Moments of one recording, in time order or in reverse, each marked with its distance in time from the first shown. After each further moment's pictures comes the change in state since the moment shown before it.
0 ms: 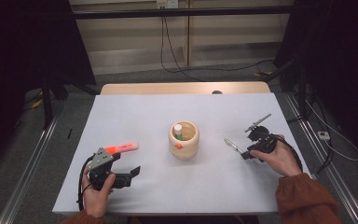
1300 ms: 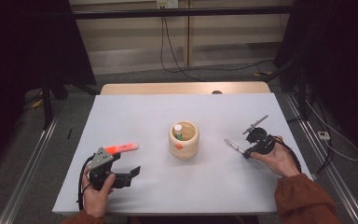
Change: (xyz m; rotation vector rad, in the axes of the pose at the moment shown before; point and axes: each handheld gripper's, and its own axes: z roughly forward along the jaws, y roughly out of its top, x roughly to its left) left arm 0.000 0.000 0.000 0.000 -0.001 0.003; right arm 0.006 0.001 0.002 0.020 -0.039 -0.036
